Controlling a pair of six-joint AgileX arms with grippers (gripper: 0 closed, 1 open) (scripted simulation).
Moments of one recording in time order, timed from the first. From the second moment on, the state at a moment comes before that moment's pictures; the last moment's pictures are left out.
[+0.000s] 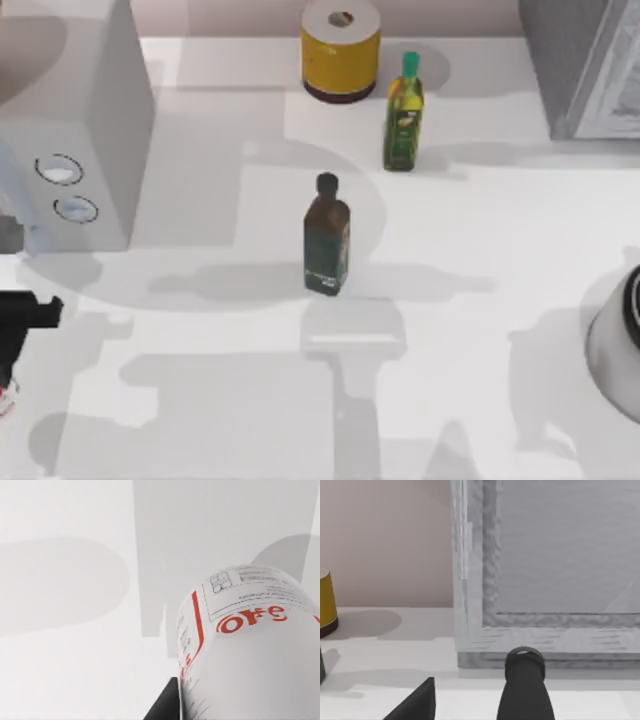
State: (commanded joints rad) left arm 0.00 1.48 0.99 -1.20 0.00 0.01; right arm 0.00 0.00 0.00 0.00 0.00 0.00
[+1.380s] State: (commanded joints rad) left arm 0.00 1.49 0.97 -1.16 0.00 0.01; right arm 0.00 0.00 0.00 0.00 0.00 0.00
